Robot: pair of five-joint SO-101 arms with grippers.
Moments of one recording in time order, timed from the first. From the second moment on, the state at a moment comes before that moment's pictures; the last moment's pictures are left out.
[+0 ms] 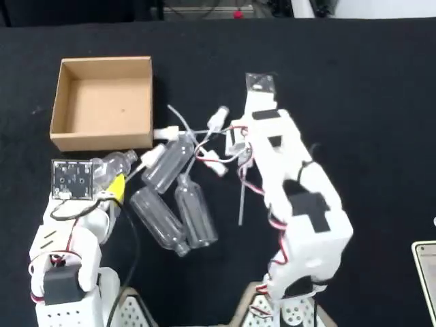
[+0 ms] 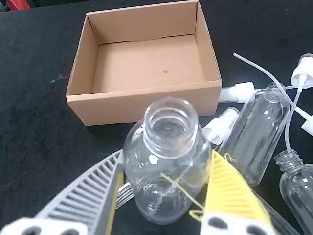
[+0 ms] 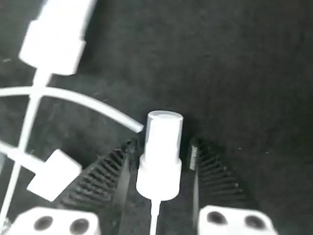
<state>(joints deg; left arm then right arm) -12.9 -104.0 77.6 63.3 -12.0 -8.8 19.0 15.0 54.5 -13.9</state>
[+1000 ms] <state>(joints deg) 10.2 -104.3 71.7 61.6 -12.0 -6.6 -50.9 24.2 63.8 -12.6</state>
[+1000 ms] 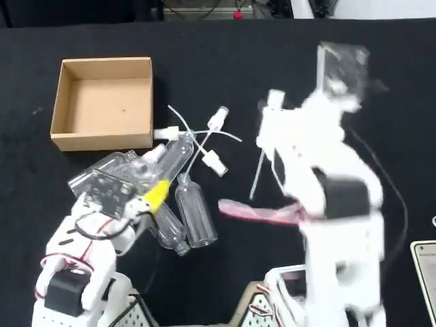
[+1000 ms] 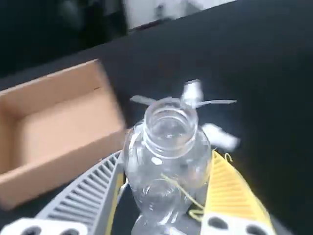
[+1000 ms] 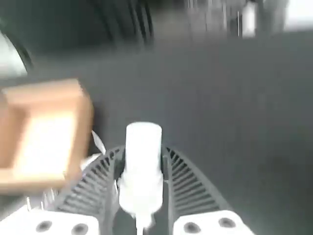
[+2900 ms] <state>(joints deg) 27.3 -104.7 85.4 50.9 -7.5 -32.9 -81.5 54.5 31.9 -8.6</state>
